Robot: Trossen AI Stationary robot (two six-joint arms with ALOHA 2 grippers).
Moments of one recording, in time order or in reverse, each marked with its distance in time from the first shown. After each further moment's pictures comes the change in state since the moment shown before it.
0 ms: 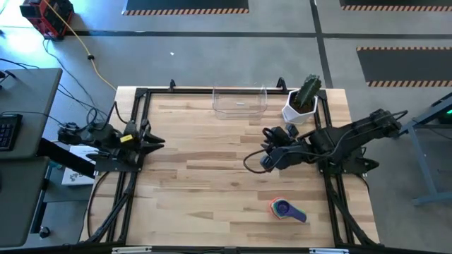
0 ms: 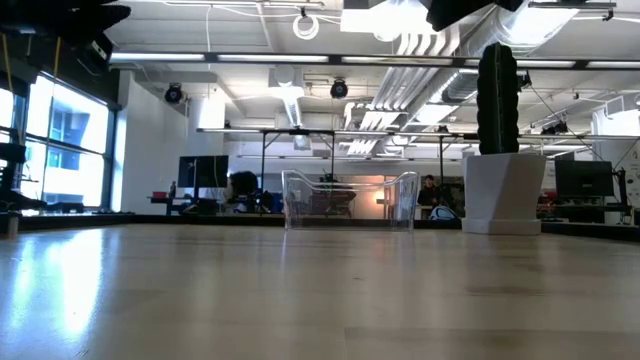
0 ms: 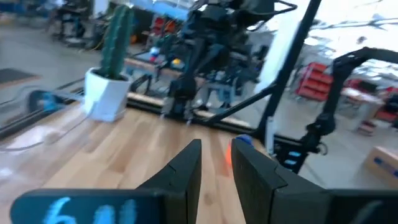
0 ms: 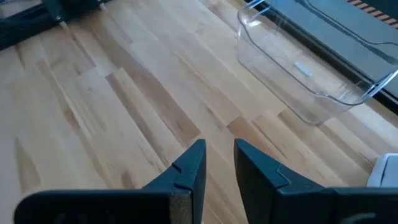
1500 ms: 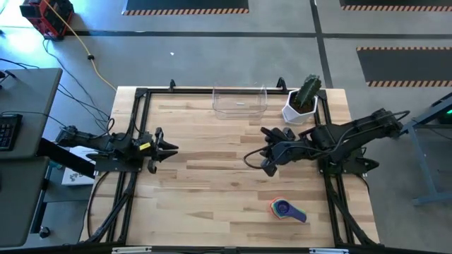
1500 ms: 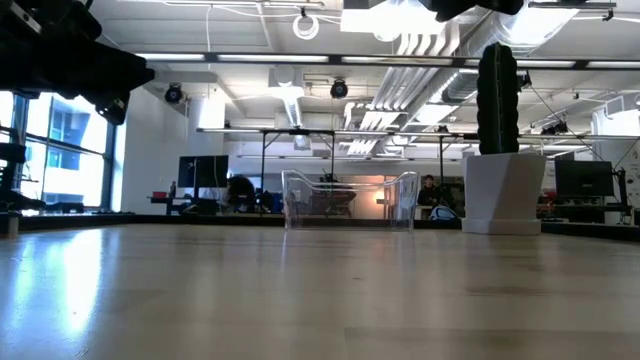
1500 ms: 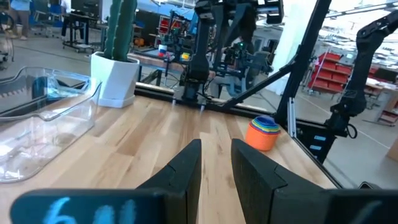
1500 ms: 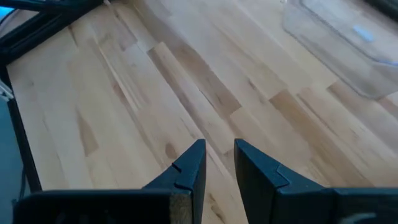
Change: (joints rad) left arm 0.060 0.025 -0.332 0.357 0.038 0.063; right arm -0.032 -0.014 0.000 0.051 -0.224 0.020
